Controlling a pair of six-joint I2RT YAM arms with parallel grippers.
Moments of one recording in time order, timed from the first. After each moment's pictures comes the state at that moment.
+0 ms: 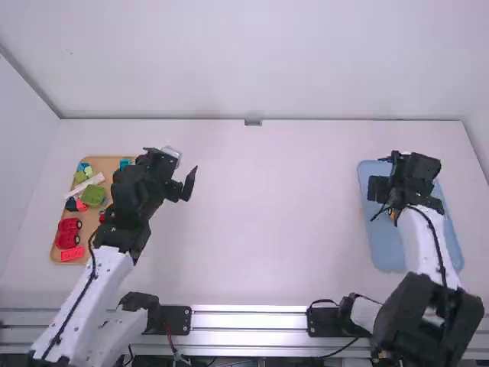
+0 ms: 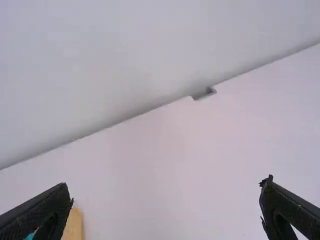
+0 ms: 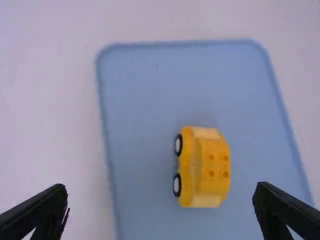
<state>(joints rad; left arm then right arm) -0.08 0.92 0.64 -0.03 0.14 0.26 -0.33 1.31 0.88 -0.42 0.03 -0.30</state>
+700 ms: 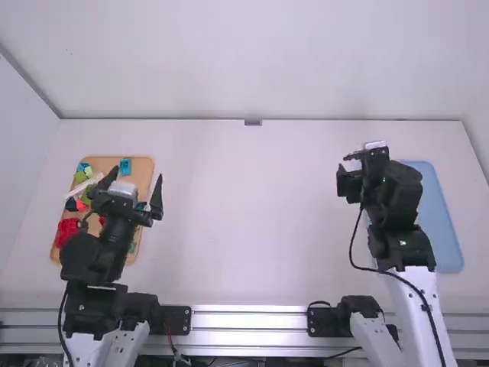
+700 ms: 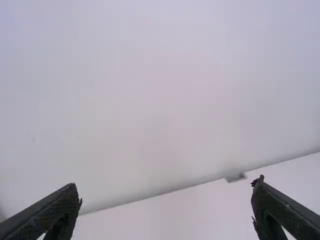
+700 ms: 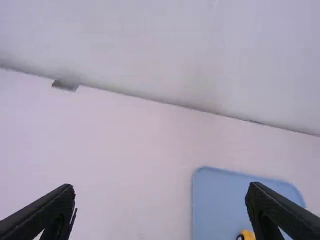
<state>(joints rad) -0.01 0.34 0.55 -0.11 0.08 0.19 0.02 0.85 0.83 -0.39 0.00 -0.22</state>
